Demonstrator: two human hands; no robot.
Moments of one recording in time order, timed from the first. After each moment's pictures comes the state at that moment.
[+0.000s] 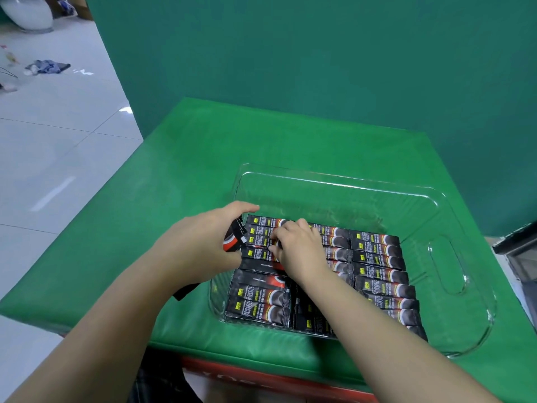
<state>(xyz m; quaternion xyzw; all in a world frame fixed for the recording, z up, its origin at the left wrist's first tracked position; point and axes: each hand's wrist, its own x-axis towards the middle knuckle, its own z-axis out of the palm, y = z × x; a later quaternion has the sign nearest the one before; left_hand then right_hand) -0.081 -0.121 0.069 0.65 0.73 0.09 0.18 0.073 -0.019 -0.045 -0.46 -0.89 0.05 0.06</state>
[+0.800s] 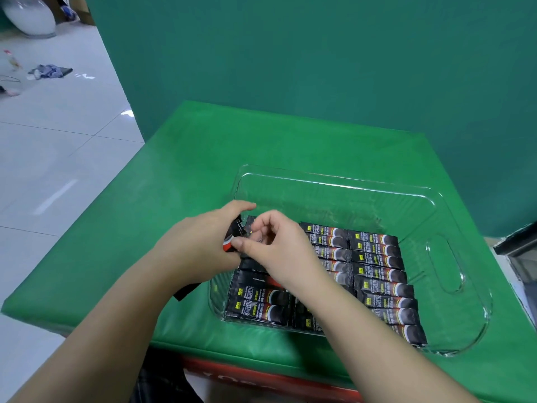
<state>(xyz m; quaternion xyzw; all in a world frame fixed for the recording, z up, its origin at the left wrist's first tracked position) -0.081 -0.122 0.068 0.65 0.74 0.11 0.16 0.059 -0.077 0.039 -0.41 -0.71 0.51 0.28</state>
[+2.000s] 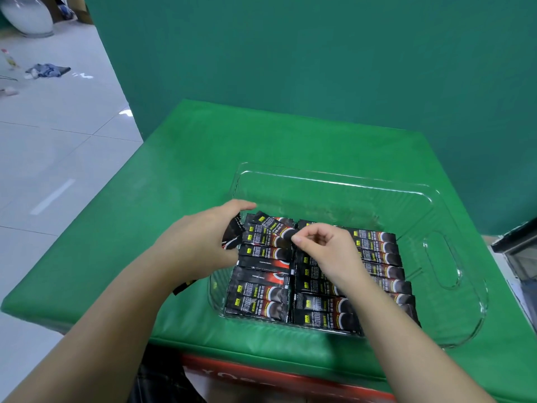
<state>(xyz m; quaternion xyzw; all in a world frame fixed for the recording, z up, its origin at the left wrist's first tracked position) -0.079 -0.125 0.071 0.65 0.73 0.09 0.18 0.124 -0.041 -0.005 -0.46 -0.67 0.48 0.32</state>
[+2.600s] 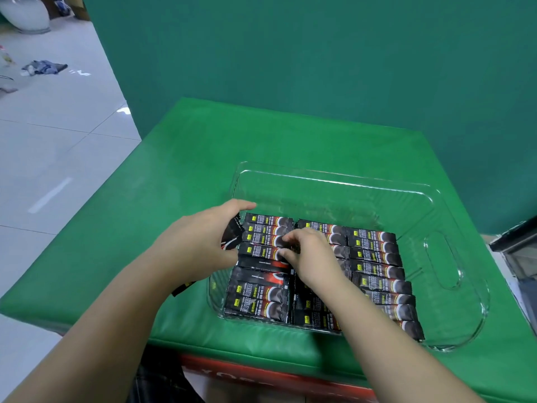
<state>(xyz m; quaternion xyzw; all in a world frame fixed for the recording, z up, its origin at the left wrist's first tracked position) -0.079 -0.124 0.070 0.65 0.73 0.10 0.18 0.099 -0.034 -0.034 -0.53 -0.80 0.24 0.13</state>
